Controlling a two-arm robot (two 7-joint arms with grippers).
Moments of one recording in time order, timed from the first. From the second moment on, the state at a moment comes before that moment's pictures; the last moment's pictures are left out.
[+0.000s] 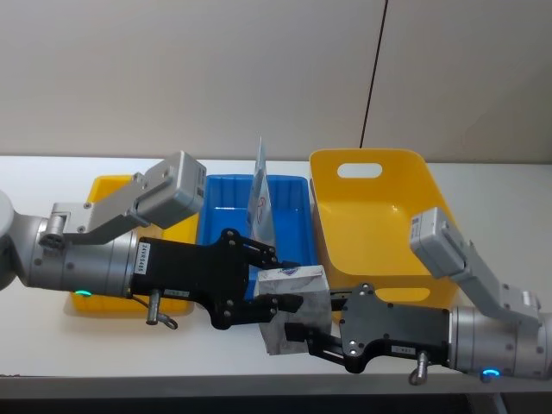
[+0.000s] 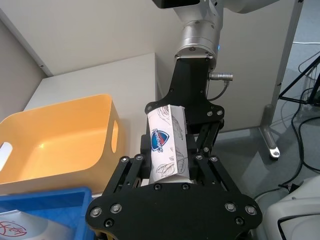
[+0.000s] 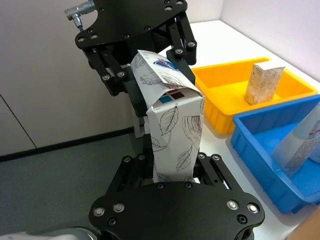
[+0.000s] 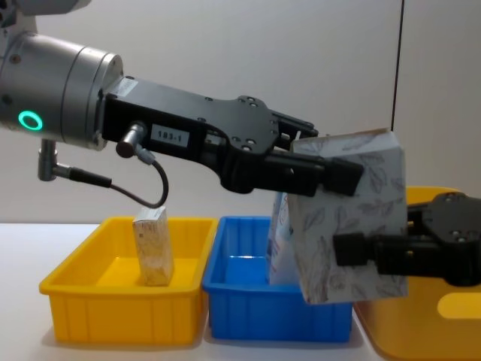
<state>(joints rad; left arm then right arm) -0.66 0.54 0.67 -1.58 -0.43 0.10 -1.10 0.24 0.69 -0.45 -1.73 0.54 0.19 0.83</state>
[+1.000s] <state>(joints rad) -0.66 0.55 0.66 -1.58 -0.45 0.10 -1.08 0.20 0.71 -0.44 -1.75 0.58 0.20 0.76</state>
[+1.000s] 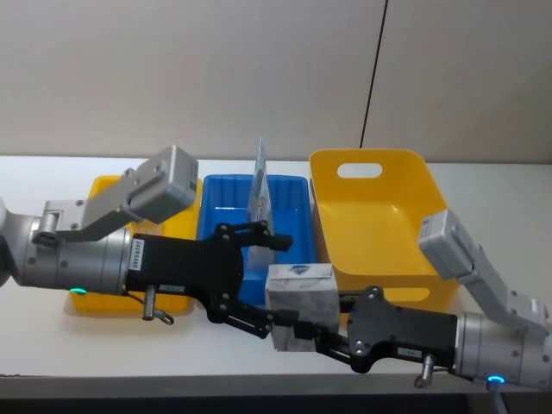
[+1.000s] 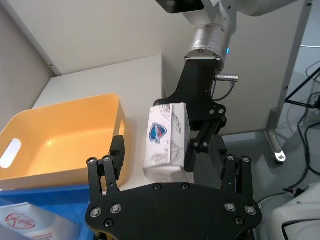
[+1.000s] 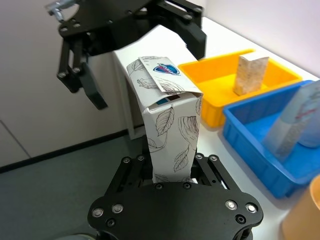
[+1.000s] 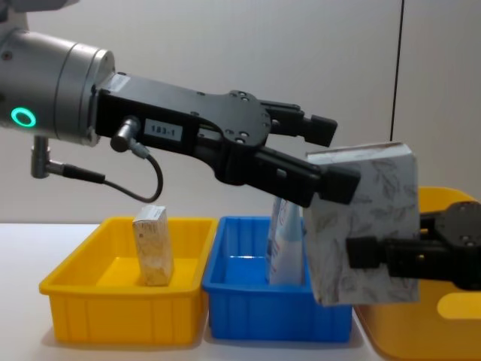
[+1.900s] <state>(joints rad) -0.53 0.62 0.56 -1.73 -0.51 0.27 -0.81 0.03 0.68 -0.31 -1.81 0.61 0.15 0.45</state>
